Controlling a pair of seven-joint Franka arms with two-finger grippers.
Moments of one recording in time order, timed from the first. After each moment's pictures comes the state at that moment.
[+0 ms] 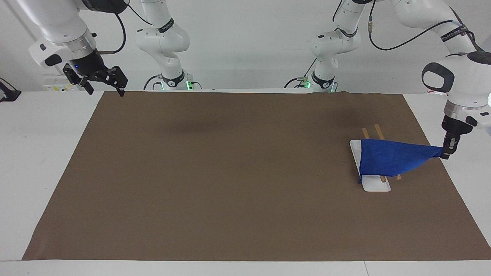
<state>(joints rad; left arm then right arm) 0.16 0.09 0.06 -1.96 0.10 2.44 -0.66 -0.04 -0.06 -0.02 -1.56 -0.05 1.43 -0.02</state>
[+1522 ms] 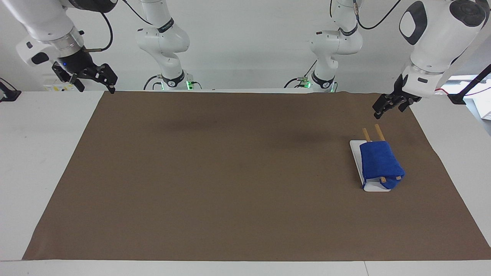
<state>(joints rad) -0.14 -0.04 0.03 -1.67 0.04 1.61 -0.22 -0.10 -0.06 -0.03 -1.57 -0.05 1.41 -0.06</state>
